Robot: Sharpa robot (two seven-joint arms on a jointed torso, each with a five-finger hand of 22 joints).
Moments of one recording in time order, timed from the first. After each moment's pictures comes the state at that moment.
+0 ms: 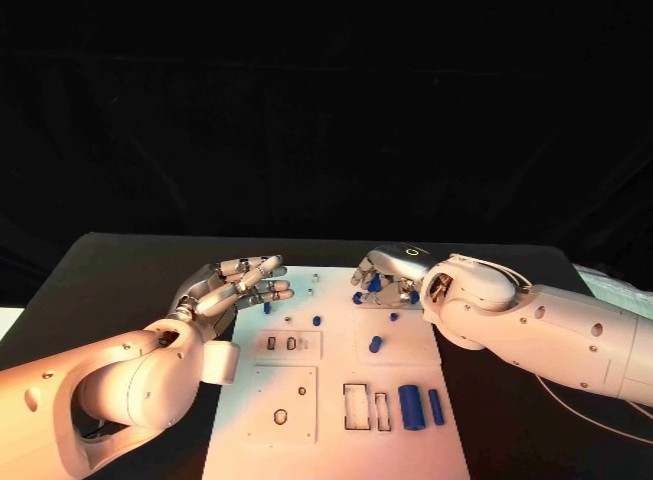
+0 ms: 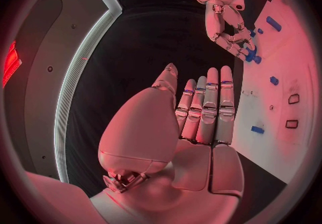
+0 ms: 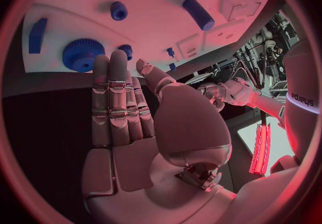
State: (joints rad) left arm 1.17 -0.92 -0.03 1.79 0.12 -0.43 0.45; left_hand 1.47 -0.02 -0.01 0.17 0.13 0.96 0.21 0.11 0.07 1.03 0.16 0.10 0.07 1.12 0.12 0.17 0.16 0.17 0.98 0.22 0.30 0.12; right arm 1.13 -0.78 0.11 1.46 -1.69 -0.25 -0.08; right_hand 1.27 -0.09 0.34 -0.17 0.19 1.08 0.14 0.07 0.07 1.19 0.08 0.07 0.06 1.46 0.00 0.53 0.36 0.18 1.09 0.09 0.84 0.44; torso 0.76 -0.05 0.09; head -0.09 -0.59
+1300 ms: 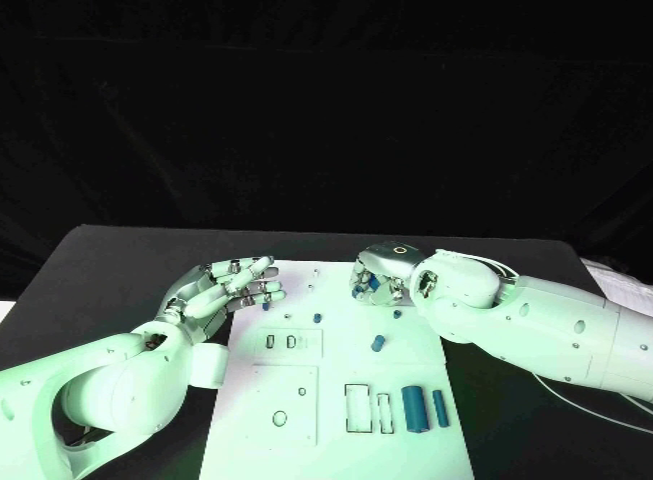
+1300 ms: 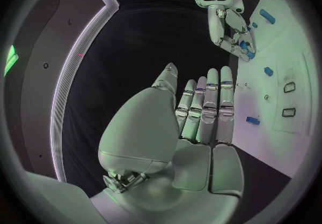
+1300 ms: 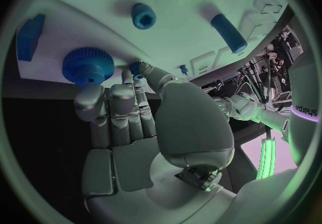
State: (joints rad) left arm 1.18 -0.94 -0.02 1.80 0.13 -0.42 0.44; left_hand 1.47 -0.02 -0.01 0.17 0.13 0.96 0.21 0.10 0.07 1.03 0.16 0.10 0.07 1.11 0.12 0.16 0.16 0.17 0.98 0.22 0.29 0.12; right arm 1.15 -0.76 0.11 1.44 -1.78 -0.18 -0.14; right_hand 1.31 -0.11 0.46 -0.05 0.13 1.16 0.12 0.08 0.08 1.26 0.06 0.06 0.06 1.47 -0.02 1.05 0.81 0.13 1.25 0.08 1.27 0.98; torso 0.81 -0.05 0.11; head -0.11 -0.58
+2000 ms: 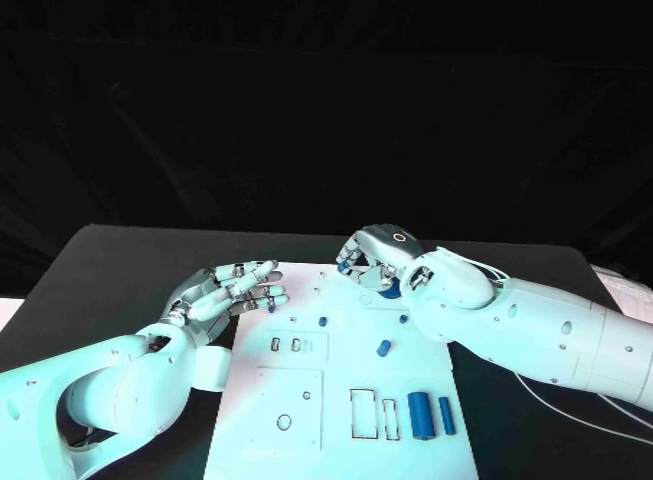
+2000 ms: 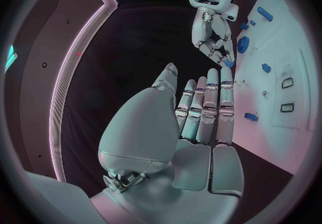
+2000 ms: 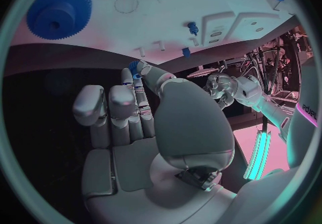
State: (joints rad) left arm 1.18 -0.94 -0.02 1.80 0.13 -0.42 0.42; left_hand 1.47 -0.02 -0.01 0.16 0.13 0.96 0.22 0.10 0.07 1.03 0.16 0.10 0.07 1.11 0.12 0.16 0.16 0.17 0.98 0.22 0.29 0.11; right arm 1.15 -0.70 0.12 1.42 -1.77 -0.43 -0.16; right_hand 1.34 -0.10 0.51 -0.04 0.08 1.18 0.12 0.08 0.09 1.27 0.06 0.06 0.06 1.46 -0.02 1.08 0.83 0.12 1.25 0.08 1.30 1.01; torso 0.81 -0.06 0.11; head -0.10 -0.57
